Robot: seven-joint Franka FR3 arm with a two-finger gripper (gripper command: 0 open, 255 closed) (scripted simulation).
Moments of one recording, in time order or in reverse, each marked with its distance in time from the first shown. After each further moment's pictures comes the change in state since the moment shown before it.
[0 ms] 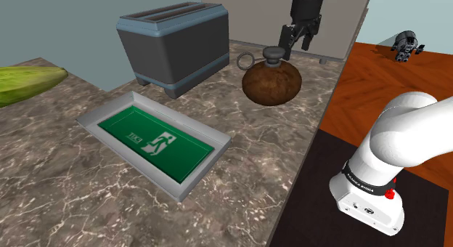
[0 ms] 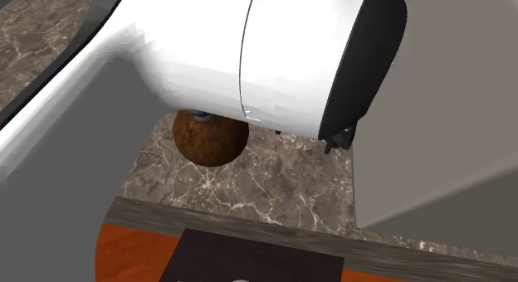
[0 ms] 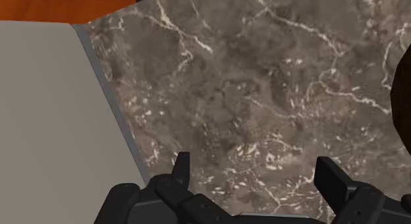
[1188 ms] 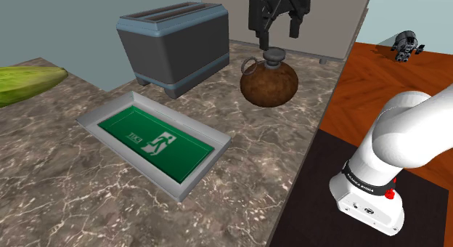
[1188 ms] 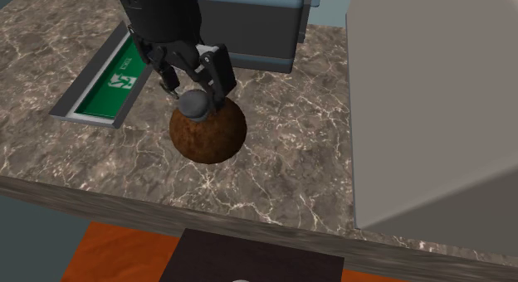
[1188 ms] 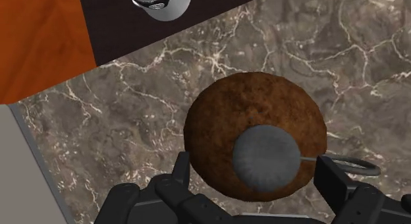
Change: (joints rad) arm 0.058 0.179 0.278 0.416 0.209 -0.369 0.369
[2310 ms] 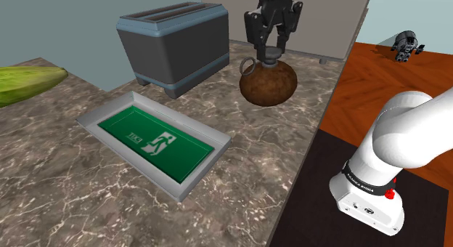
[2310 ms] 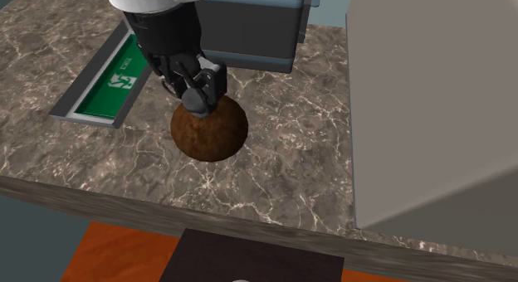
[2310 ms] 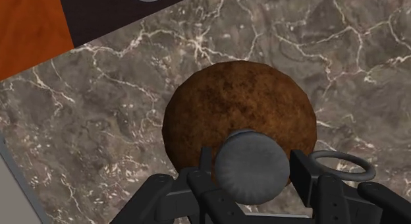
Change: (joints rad) arm 0.009 -0.041 0.007 -0.097 0.020 0.131 0.000
